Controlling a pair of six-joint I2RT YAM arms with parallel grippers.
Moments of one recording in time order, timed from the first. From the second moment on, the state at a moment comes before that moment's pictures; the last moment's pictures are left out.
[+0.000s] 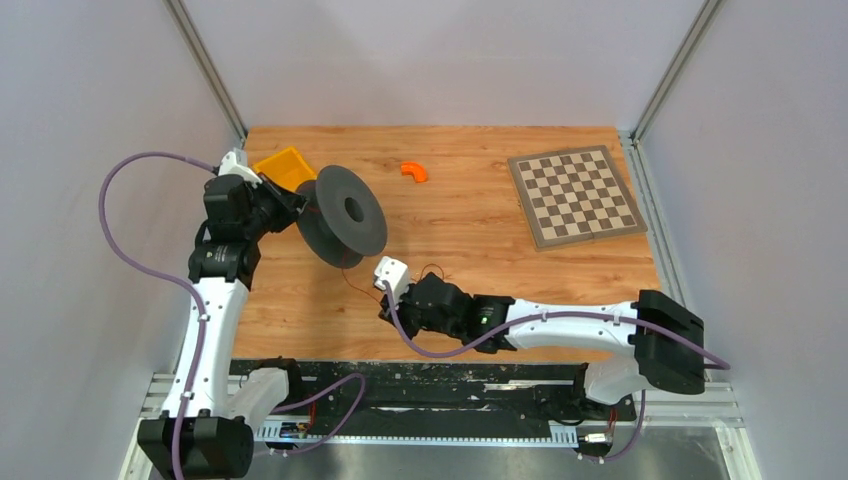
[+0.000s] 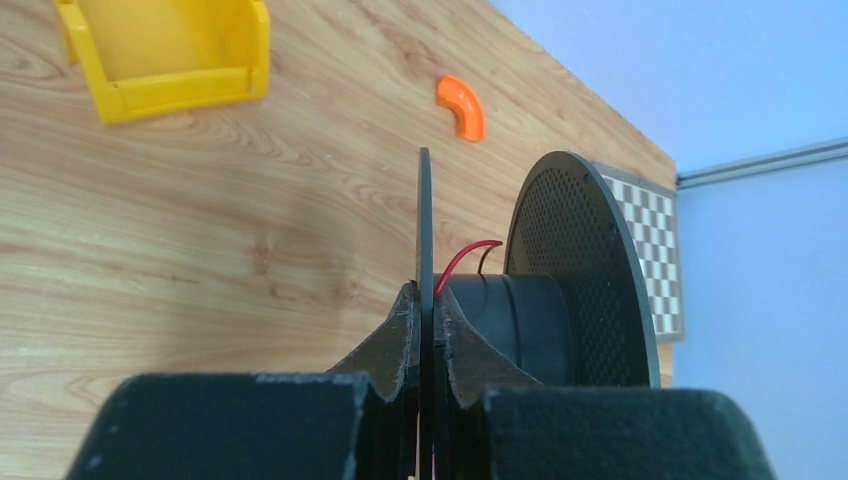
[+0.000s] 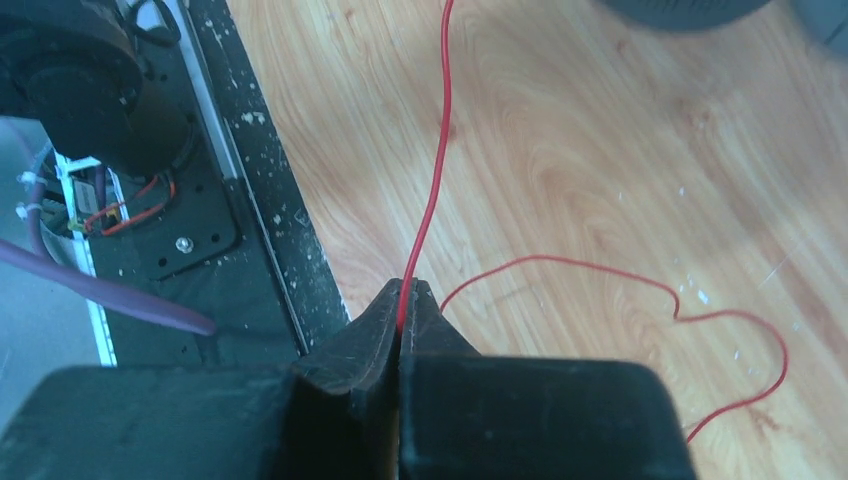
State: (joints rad) left arm 0.06 0.96 1.02 -0.44 0.23 -0.69; right arm 1.28 1.43 0.84 0.15 0.09 0.15
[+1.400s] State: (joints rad) left arm -0.29 0.78 0.87 -0.55 0.44 0.01; right arm 0.92 1.48 1.20 -0.12 -0.05 -0.25
